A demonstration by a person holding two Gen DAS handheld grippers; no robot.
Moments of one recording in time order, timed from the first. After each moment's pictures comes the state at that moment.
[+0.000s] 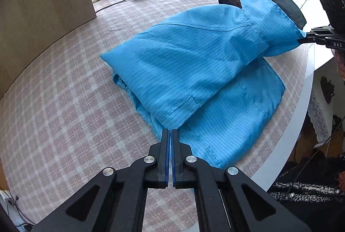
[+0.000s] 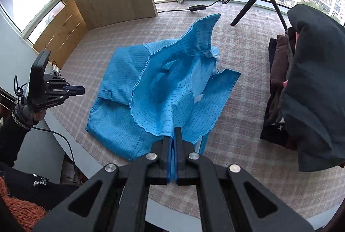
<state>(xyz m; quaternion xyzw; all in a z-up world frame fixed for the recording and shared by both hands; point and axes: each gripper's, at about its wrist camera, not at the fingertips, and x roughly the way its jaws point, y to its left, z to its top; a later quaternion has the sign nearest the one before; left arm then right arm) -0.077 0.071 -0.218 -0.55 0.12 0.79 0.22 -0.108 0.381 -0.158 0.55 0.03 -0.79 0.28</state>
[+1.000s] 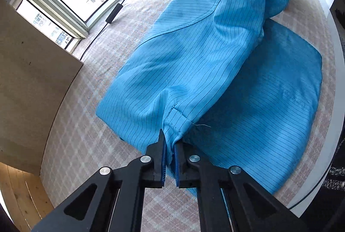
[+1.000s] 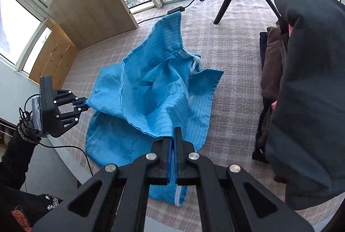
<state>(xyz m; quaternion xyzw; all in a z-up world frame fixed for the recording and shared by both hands) -0.120 0.128 -0.216 -0.50 0.31 0.78 0.21 -0.177 0.408 -0.158 0.56 -0.05 -0.78 0.27</state>
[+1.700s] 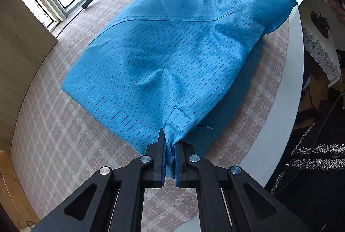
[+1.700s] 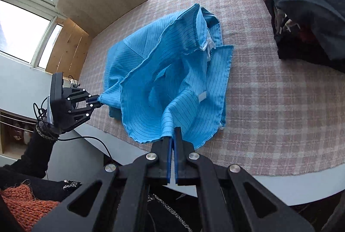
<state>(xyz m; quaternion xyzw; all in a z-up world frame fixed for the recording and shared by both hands) -0.018 0.115 -0.240 -0.54 0.25 0.75 0.29 -0.048 0.428 -0.203 0.61 -0.13 -0.73 0.28</state>
